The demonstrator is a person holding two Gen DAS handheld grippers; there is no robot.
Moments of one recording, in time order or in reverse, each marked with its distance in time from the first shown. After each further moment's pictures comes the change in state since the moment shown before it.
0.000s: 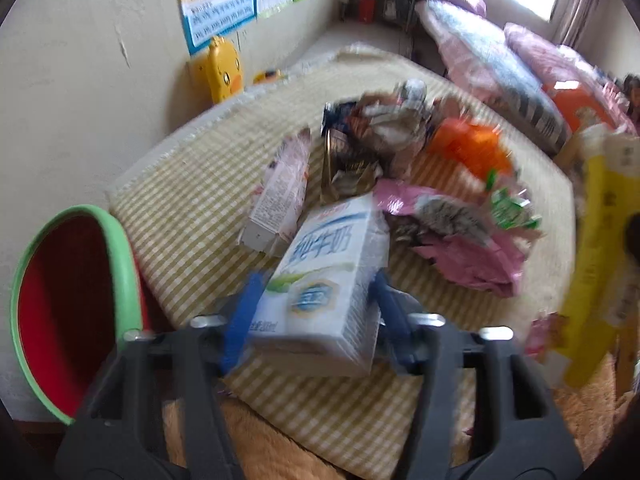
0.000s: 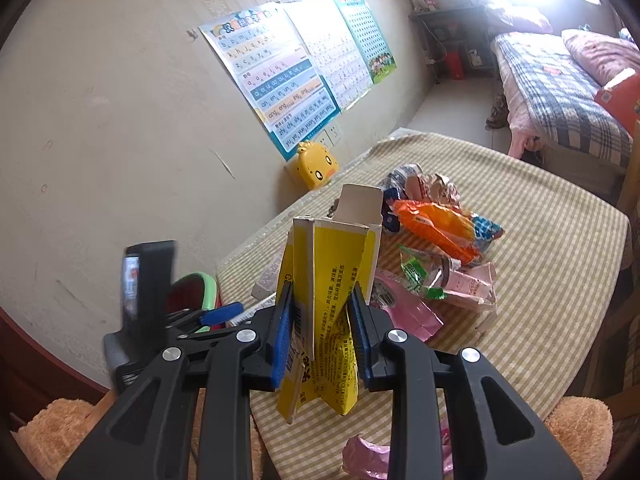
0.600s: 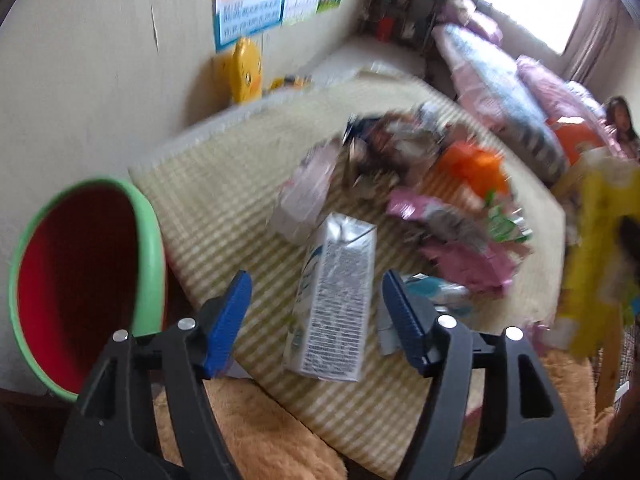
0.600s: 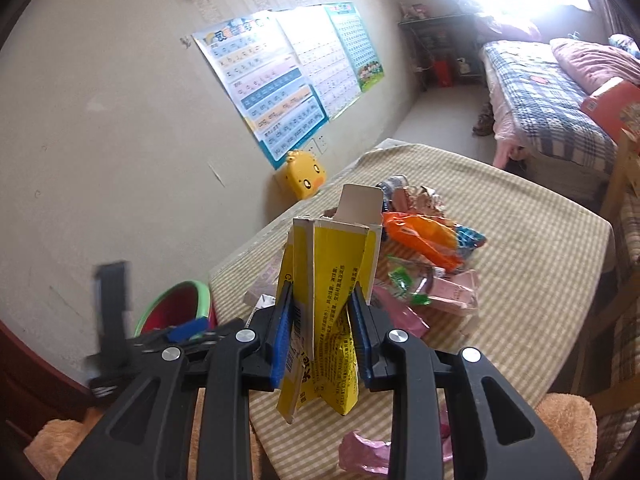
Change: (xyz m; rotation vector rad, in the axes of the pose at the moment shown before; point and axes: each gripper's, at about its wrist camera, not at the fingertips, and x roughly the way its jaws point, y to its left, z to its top) left arm 0.002 0.018 -0.009 -0.101 0.016 -0.018; right arm -0.013 -0.001 0.005 0.015 -0.016 -0.060
